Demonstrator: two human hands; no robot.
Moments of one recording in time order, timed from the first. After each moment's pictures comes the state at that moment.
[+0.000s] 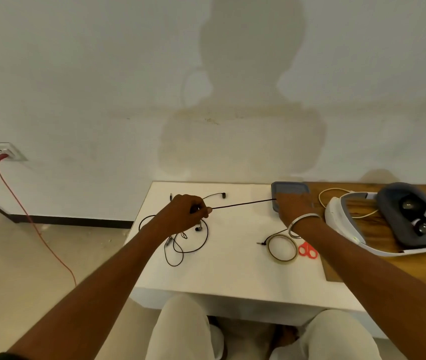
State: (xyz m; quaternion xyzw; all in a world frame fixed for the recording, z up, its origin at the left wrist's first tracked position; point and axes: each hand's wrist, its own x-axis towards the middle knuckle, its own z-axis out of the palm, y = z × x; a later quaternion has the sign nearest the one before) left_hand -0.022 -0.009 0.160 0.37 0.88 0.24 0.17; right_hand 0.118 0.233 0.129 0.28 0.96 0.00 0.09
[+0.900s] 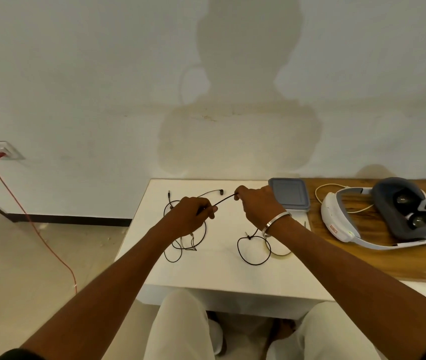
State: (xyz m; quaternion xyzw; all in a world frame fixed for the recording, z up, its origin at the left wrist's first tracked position) left_hand -0.005 -0.002 0.151 0.39 0.87 0.25 0.17; right_hand 0.104 0.174 0.149 0.12 0.99 -0.10 -0.06
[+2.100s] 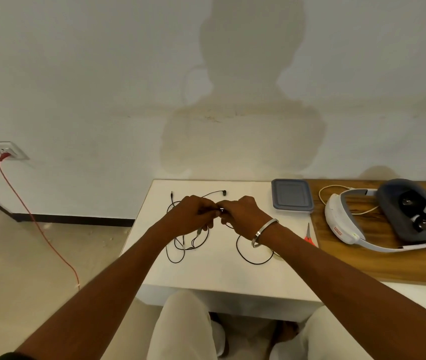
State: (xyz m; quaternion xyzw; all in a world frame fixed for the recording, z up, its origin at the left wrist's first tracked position) left_hand -0.005 -0.007 0.162 0.41 0.82 0.32 0.25; right_hand 0.087 0.145 0.134 0.02 0.99 -0.15 0.00
